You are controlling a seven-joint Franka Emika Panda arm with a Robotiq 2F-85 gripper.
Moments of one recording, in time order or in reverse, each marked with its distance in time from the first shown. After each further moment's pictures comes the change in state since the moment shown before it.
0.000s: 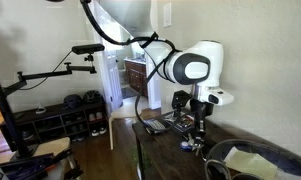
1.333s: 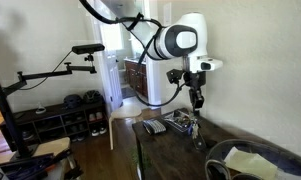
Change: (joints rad) arm 0.085 -0.149 0.007 -0.015 -0.119 0.001 0.000
